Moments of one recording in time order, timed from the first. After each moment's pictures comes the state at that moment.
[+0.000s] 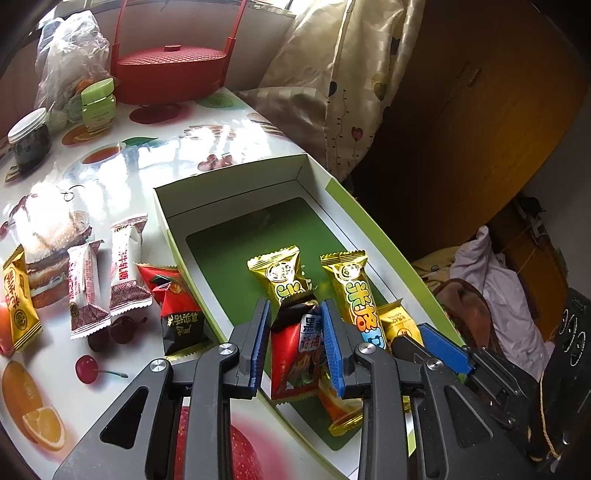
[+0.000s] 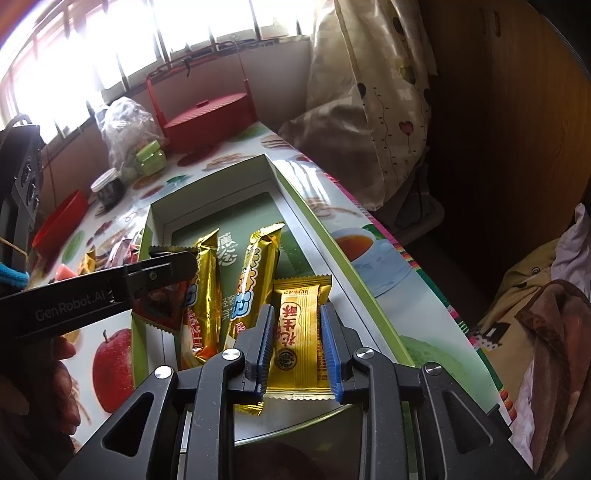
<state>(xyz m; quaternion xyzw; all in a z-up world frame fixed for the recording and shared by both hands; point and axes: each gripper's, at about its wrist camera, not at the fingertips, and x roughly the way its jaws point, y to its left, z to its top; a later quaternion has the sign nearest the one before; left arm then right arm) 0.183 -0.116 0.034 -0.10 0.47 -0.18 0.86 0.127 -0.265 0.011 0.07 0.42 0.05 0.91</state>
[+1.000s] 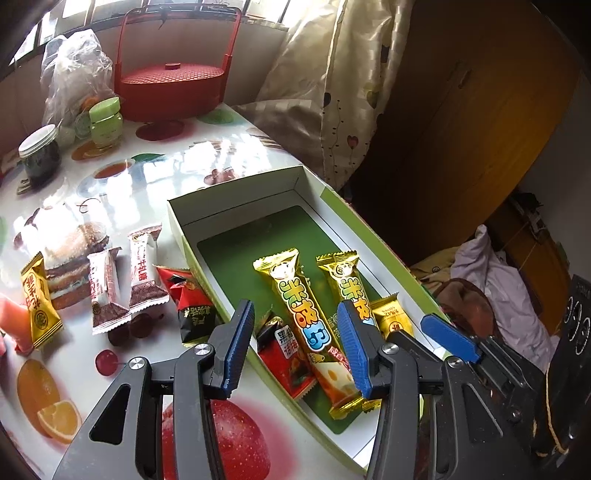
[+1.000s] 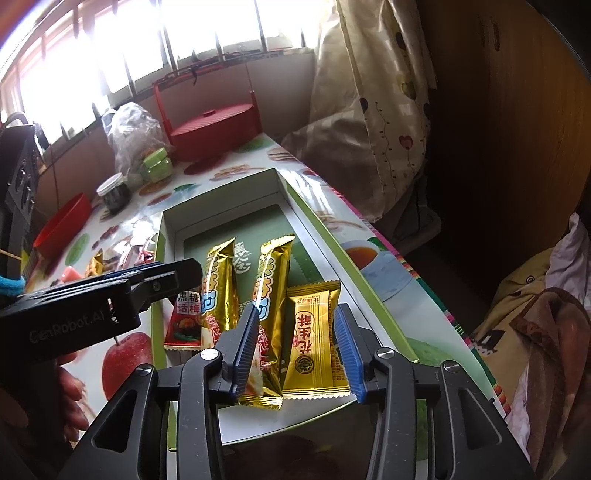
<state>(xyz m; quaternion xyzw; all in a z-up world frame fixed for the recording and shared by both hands) 0.166 -0.109 0.049 -0.09 0.45 -0.18 0.87 0.117 -0.254 0.023 0.06 0.40 0.05 0.91</state>
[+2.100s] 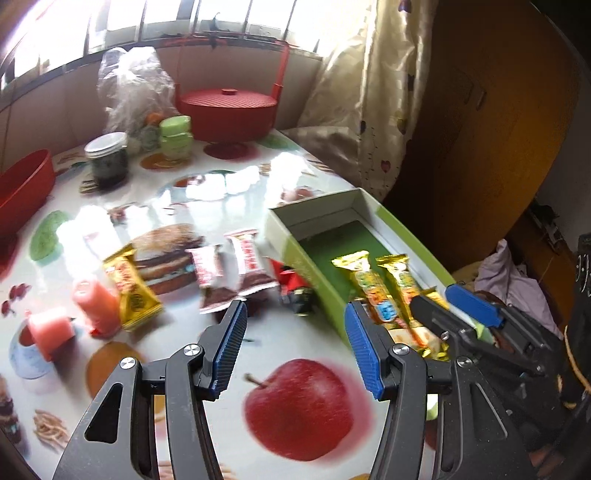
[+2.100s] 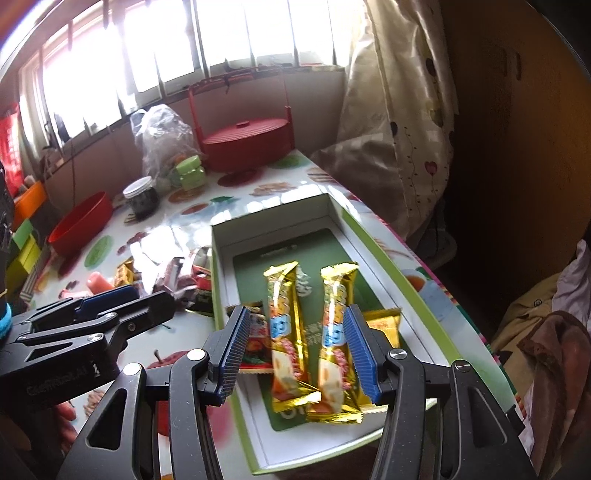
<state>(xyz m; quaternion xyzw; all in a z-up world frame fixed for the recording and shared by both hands) 0.130 -0.037 0.064 -0.07 0.41 -0.12 0.90 0.117 -0.204 0.047 0.04 0.37 0.08 0.93</state>
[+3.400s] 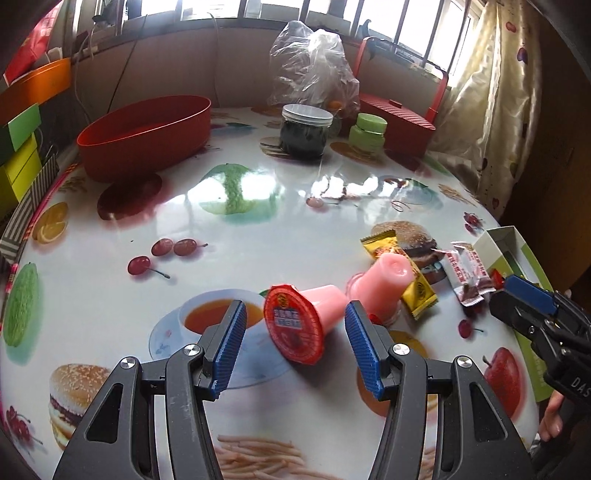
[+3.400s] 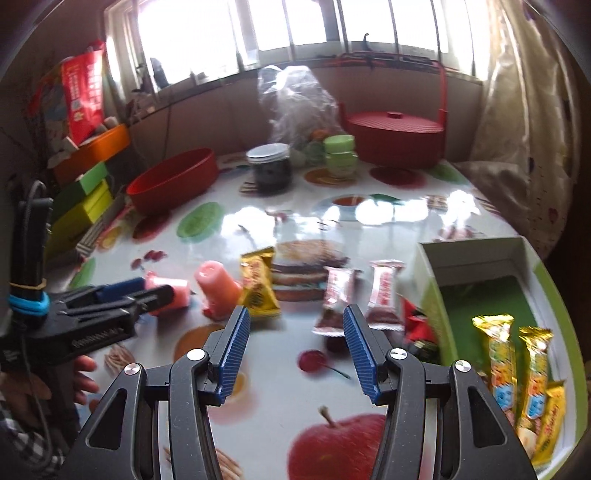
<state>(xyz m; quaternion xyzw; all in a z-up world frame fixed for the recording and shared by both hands) 0.117 0.149 0.026 -0.11 0.42 0.04 0.90 0.152 -0.055 0.037 -0.02 0.37 0.26 0.89</state>
